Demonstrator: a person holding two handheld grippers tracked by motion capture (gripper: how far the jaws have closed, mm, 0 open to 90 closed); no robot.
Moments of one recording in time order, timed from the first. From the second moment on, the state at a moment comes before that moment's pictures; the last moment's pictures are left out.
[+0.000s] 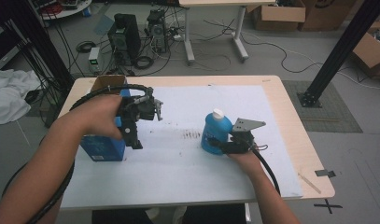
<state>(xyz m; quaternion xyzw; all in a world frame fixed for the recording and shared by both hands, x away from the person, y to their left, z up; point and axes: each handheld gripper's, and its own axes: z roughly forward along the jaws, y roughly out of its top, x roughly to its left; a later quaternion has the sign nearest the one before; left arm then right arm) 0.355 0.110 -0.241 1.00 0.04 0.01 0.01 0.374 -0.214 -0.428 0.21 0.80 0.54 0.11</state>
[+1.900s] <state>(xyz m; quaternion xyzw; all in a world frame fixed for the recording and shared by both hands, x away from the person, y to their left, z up) 0.332 0.072 -0.241 1.00 0.00 -0.01 0.02 0.324 -0.123 -0.381 0.03 0.84 0.55 0.01</state>
